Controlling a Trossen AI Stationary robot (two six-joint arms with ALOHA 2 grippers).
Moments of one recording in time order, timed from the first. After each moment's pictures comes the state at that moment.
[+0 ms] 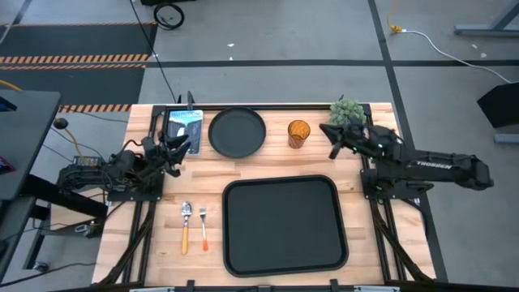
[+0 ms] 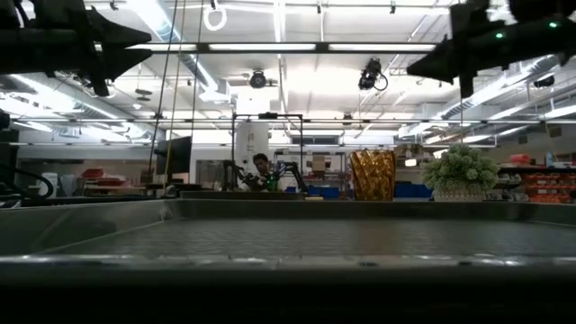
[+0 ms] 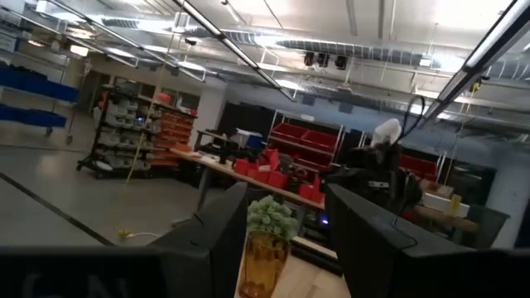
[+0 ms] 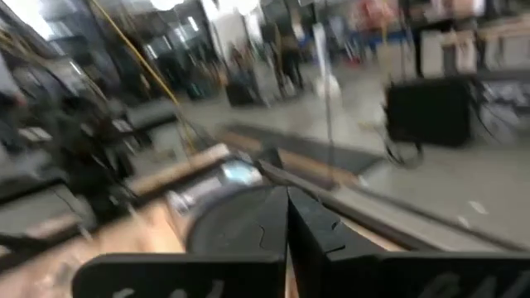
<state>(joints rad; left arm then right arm) 0.01 0.01 0.01 0.39 -0.49 -0.14 -0.31 0.55 0.33 0.18 0.27 0.24</state>
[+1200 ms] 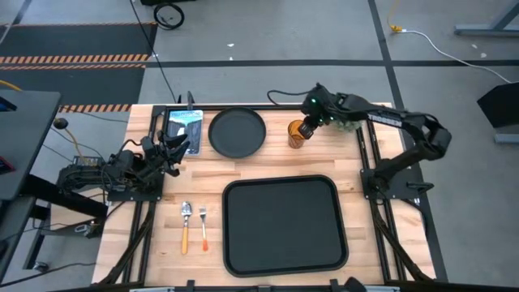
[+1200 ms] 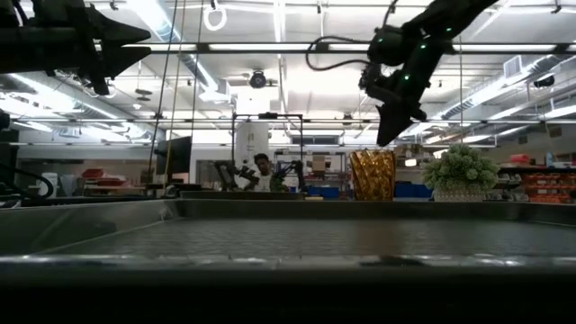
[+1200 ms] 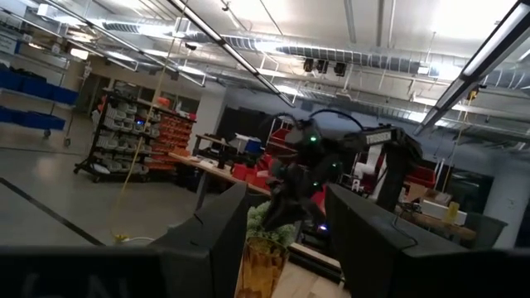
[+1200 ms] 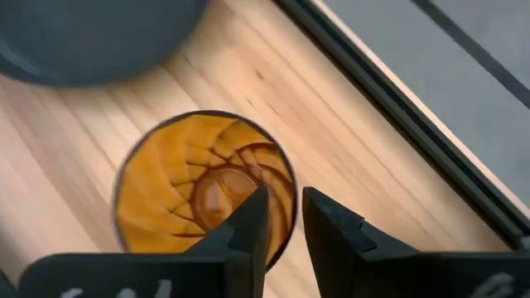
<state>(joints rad) 0.01 0.01 0.01 0.41 -0.49 -0.15 -0.62 1.42 1.07 -0.66 0.07 0.07</state>
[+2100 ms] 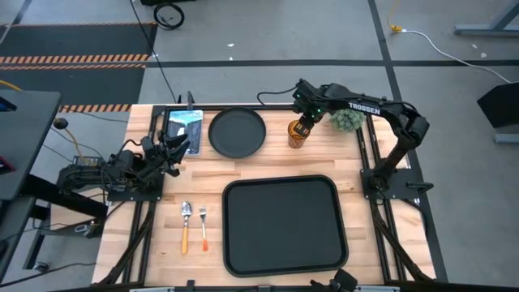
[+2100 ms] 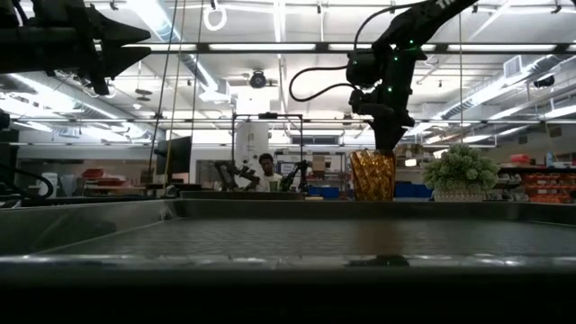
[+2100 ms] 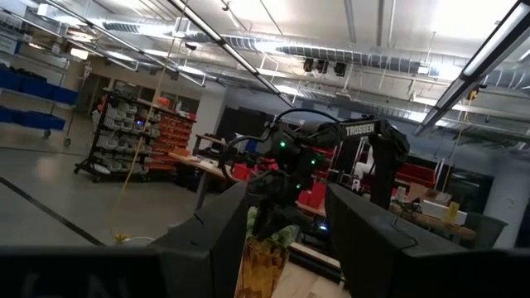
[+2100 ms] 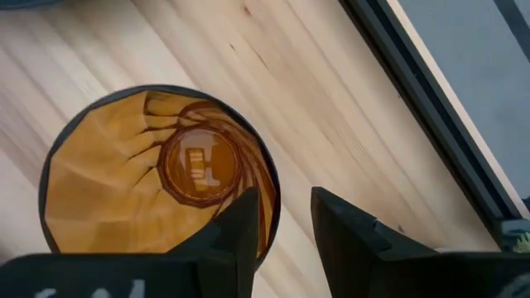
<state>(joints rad) 0.01 0.01 0.01 0.41 -0.49 -0.15 -0.64 1.65 1.31 -0.92 0.08 0.00</state>
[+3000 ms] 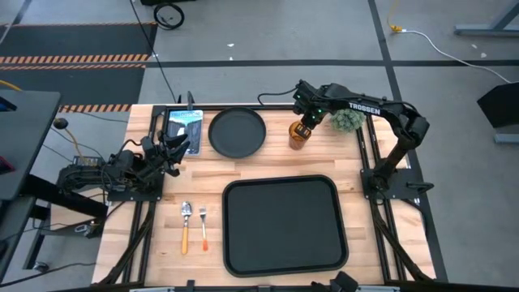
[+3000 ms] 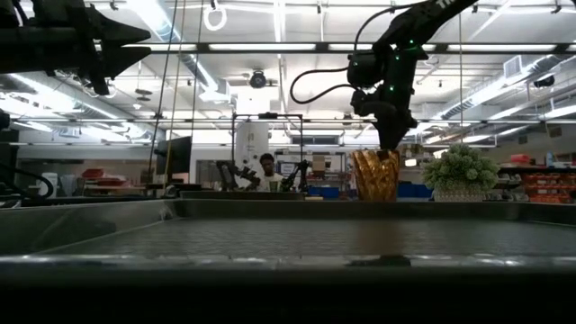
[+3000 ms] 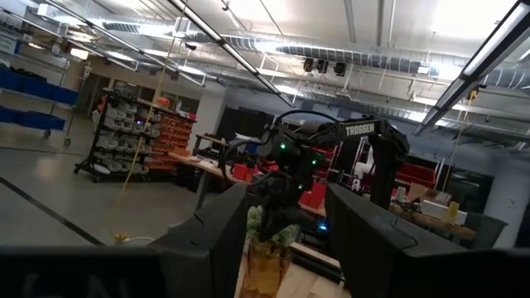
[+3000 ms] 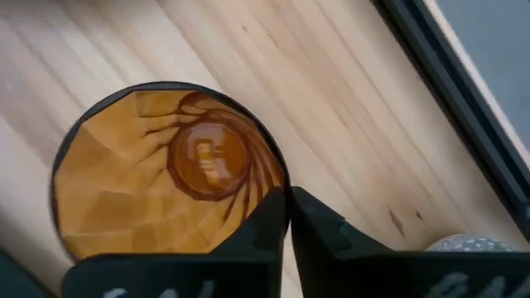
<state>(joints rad) 0.01 0.01 0.01 0.41 -0.49 -0.15 -0.64 1.65 1.31 -0.95 0.04 0.02</state>
